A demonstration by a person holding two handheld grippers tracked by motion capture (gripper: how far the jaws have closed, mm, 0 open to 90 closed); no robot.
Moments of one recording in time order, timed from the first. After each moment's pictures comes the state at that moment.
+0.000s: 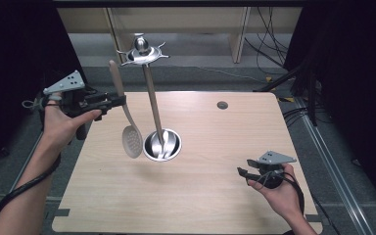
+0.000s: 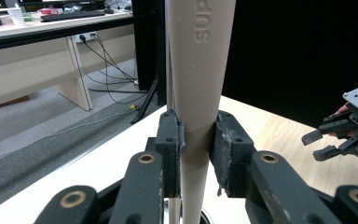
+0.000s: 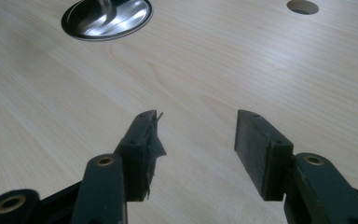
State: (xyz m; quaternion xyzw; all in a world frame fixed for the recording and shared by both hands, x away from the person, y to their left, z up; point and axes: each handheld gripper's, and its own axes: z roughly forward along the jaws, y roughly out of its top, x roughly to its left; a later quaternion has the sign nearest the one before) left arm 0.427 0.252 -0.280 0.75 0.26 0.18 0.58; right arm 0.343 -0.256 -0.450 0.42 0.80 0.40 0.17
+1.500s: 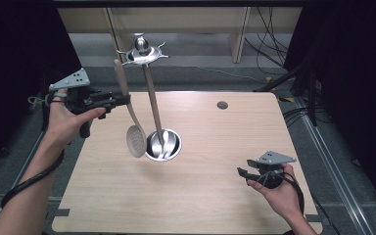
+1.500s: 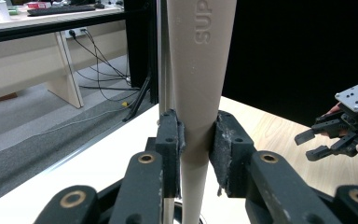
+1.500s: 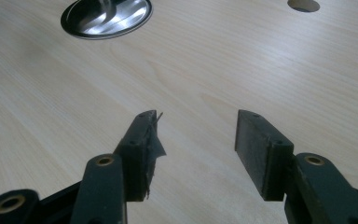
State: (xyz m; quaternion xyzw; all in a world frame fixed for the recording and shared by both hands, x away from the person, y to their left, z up) left arm 0.435 0.245 -0.279 0.75 0.26 0.16 0.58; right arm 0.346 -0.258 -0.450 0.40 0.80 0.40 0.19
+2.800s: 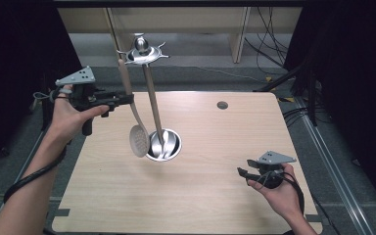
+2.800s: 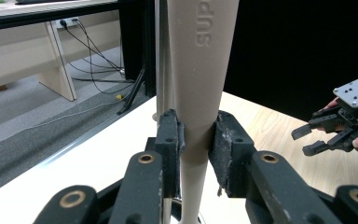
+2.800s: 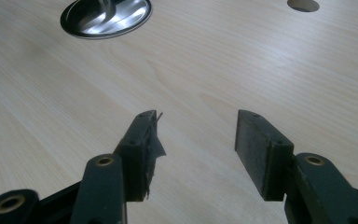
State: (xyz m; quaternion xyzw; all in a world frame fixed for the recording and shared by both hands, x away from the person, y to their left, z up) left arm 0.445 0.238 -0.278 0.76 0.26 0.15 0.57; right arm 0.346 -0.258 -0.450 0.40 0.80 0.40 0.19
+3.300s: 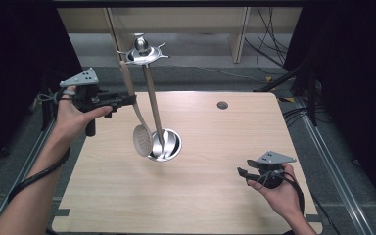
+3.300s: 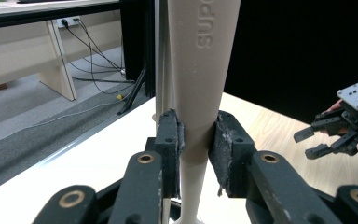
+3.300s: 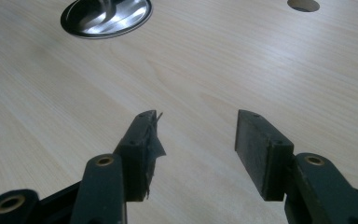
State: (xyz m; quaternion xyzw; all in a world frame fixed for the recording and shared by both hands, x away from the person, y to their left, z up) left arm 0.446 0.234 -0.284 0.76 0.26 0.15 0.58; right arm 0.346 -0.258 -0.450 0.40 0.80 0.40 0.19
